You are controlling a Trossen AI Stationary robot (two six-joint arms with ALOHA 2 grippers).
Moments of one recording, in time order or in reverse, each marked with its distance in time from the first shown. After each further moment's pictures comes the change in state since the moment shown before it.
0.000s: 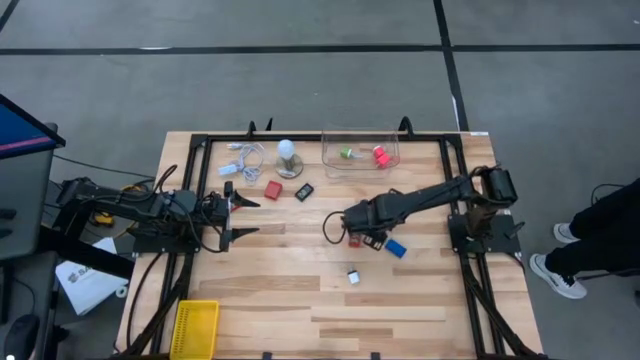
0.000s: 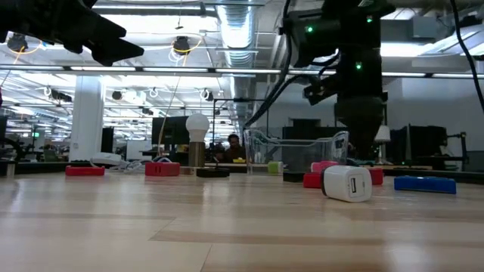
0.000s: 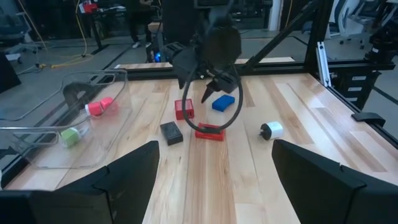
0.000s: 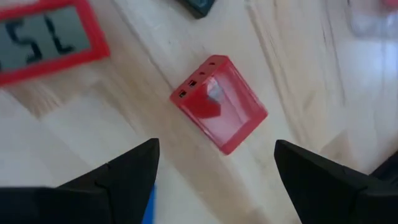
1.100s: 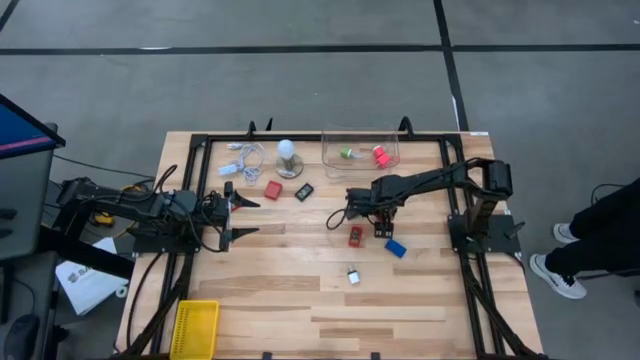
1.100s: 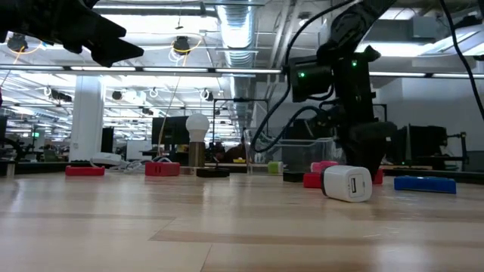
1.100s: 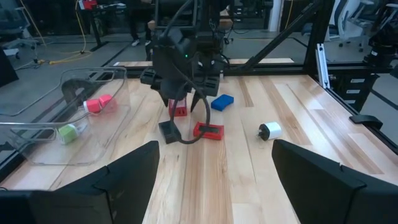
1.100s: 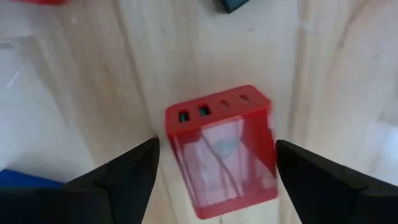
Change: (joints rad) left arm 0.000 0.000 0.000 -0.002 0.000 -0.020; right arm -0.232 0.001 -0.163 0.241 -0.161 -0.607
